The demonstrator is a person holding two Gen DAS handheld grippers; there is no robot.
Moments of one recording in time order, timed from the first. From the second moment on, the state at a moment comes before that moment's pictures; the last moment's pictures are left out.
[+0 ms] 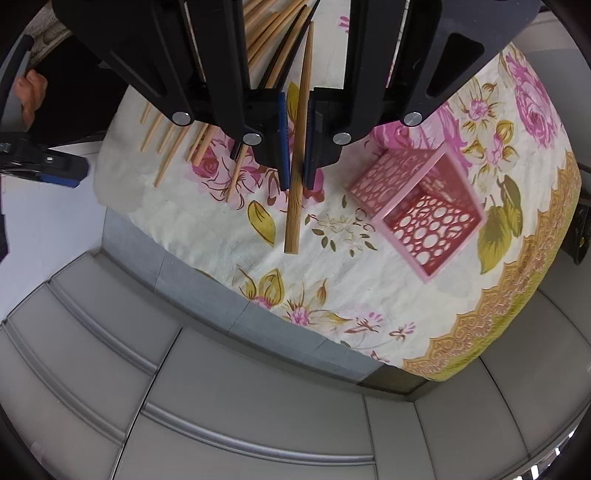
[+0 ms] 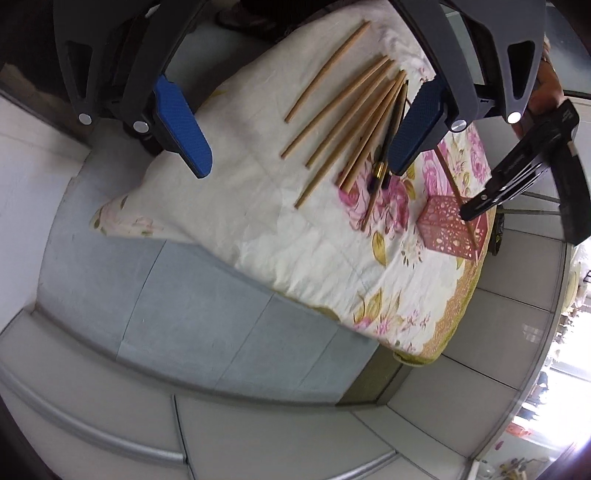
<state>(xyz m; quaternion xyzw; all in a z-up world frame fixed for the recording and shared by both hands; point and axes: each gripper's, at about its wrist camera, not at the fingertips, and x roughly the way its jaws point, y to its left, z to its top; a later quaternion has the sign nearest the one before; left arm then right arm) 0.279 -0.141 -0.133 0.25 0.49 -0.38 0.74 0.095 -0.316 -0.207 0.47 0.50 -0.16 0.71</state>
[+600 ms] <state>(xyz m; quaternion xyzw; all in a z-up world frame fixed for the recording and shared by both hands) 0.183 0.037 0.043 0.06 0.25 -0.34 0.90 0.100 -0.255 -0.242 0.50 0.62 -0.18 0.58</state>
